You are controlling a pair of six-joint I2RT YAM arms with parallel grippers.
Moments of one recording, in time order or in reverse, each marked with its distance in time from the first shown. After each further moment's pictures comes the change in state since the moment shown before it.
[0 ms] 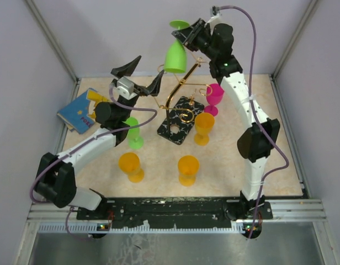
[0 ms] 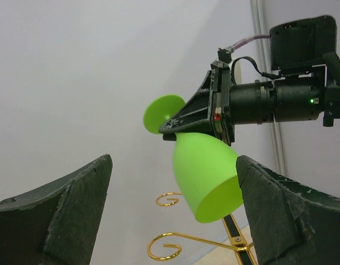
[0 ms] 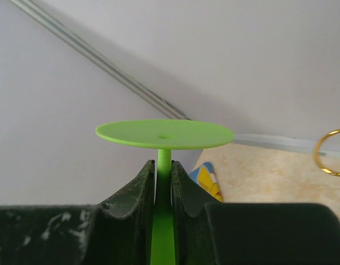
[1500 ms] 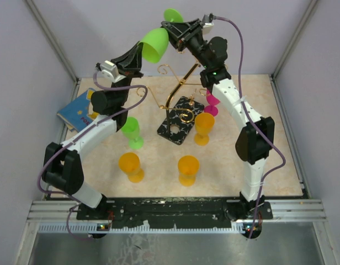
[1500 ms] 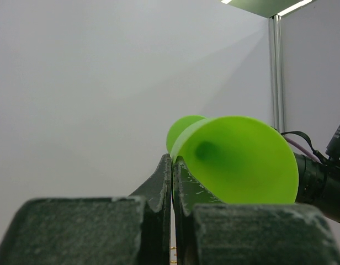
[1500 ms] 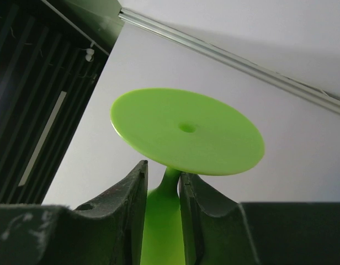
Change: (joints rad) left arm 0.089 0.117 0.202 0.100 -0.022 -0.212; right arm 0.072 -0.018 -0.187 0.542 -0.032 0.646
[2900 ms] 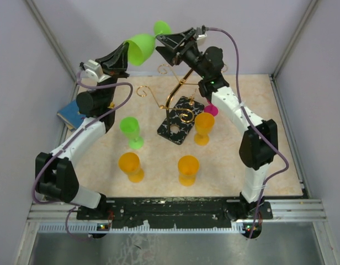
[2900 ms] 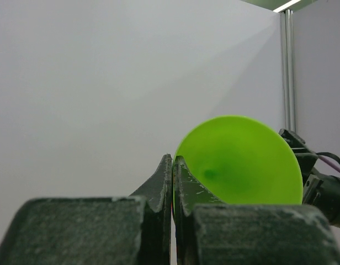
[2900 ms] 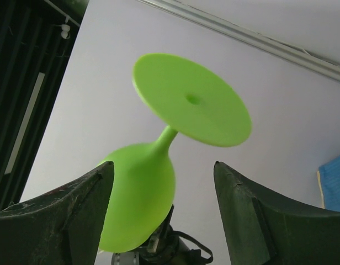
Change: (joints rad) left arm 0.130 -0.100 -0.054 -0.061 0.058 -0.063; right arm 0.026 -0.108 -0.216 0.017 -0.045 -0.057
